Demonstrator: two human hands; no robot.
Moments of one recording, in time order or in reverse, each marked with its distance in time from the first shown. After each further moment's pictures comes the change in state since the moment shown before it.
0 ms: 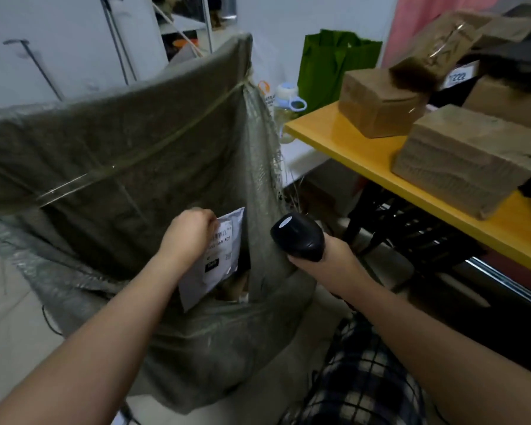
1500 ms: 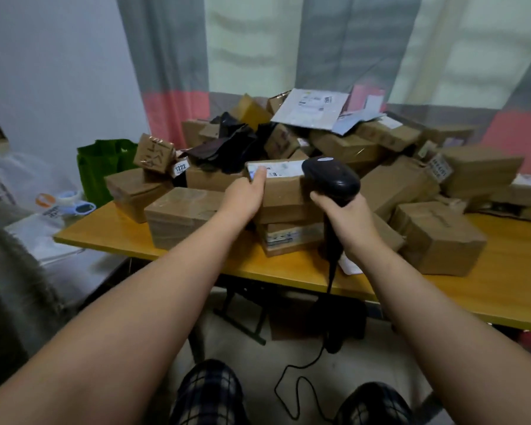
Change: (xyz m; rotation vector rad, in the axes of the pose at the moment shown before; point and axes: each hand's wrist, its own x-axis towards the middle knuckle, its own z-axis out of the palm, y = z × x) left_hand 0.005 0.478 -0.037 -0.790 -0.225 0.348; right_hand -0.177 -0.005 -0.326 0.224 0.982 -0.085
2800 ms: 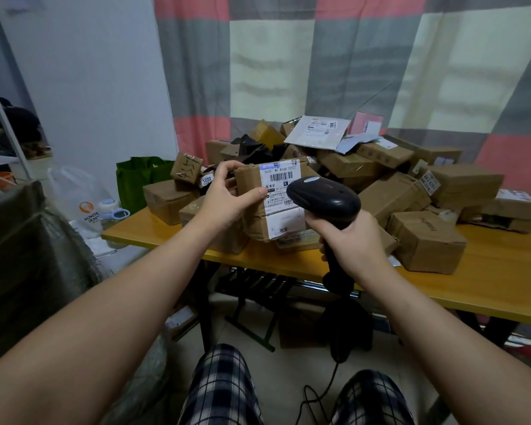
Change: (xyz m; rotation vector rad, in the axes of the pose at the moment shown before) left_hand -0.072 -0.018 -0.079 -0.458 -0.019 0.395; right_hand -0.089 -0.060 -0.004 -0.072 -0.109 -0.148
